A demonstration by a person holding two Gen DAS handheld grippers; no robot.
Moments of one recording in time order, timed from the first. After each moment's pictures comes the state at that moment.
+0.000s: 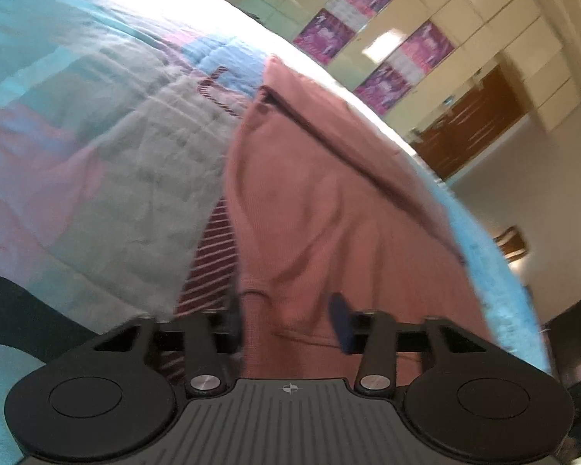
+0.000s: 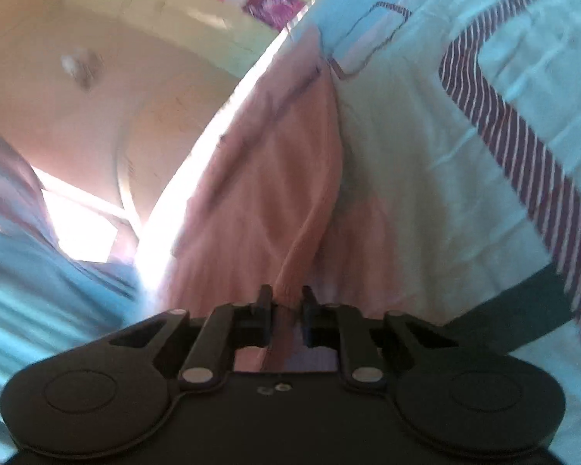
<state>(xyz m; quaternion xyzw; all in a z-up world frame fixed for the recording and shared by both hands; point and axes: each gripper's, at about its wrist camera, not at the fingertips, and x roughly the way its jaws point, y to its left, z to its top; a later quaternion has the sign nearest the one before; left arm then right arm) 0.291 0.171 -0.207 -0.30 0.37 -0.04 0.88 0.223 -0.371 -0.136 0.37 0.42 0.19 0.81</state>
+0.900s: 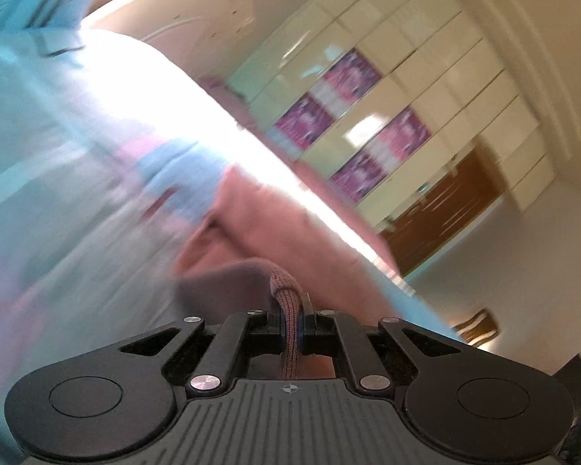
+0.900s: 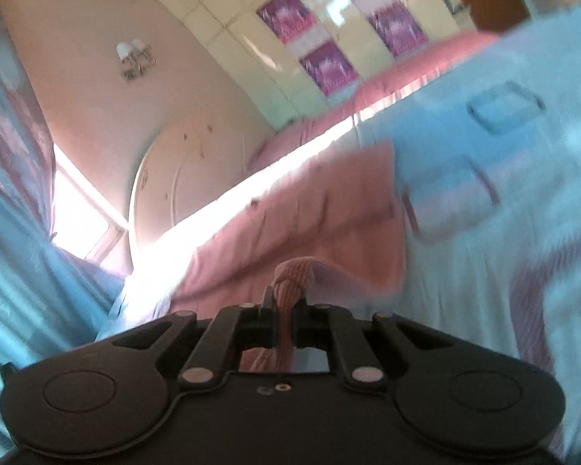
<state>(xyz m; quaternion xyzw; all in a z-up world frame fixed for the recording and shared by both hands) 0.336 0.185 -0.132 -0.37 0.22 -0.04 0.90 0.279 -0.353 -0.039 0.27 0.30 0.19 0.90</state>
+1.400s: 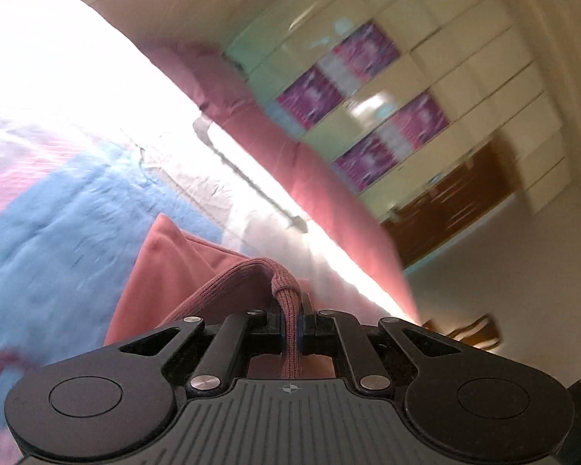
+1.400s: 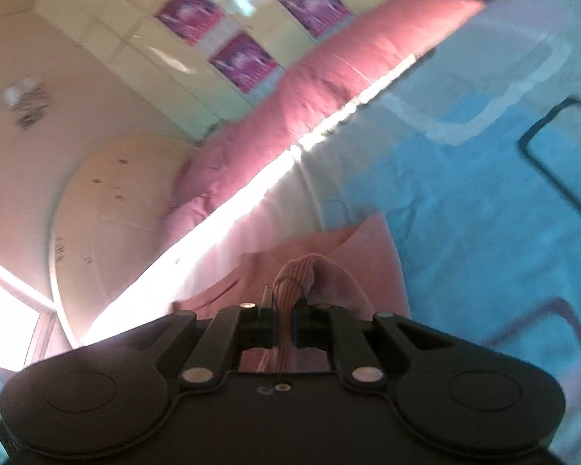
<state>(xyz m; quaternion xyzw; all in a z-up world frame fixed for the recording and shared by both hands) 0.656 0.186 -0.155 -0.38 0.28 -0.05 0.88 0.564 -0.344 -0.079 0.34 0.37 0.08 0.86</state>
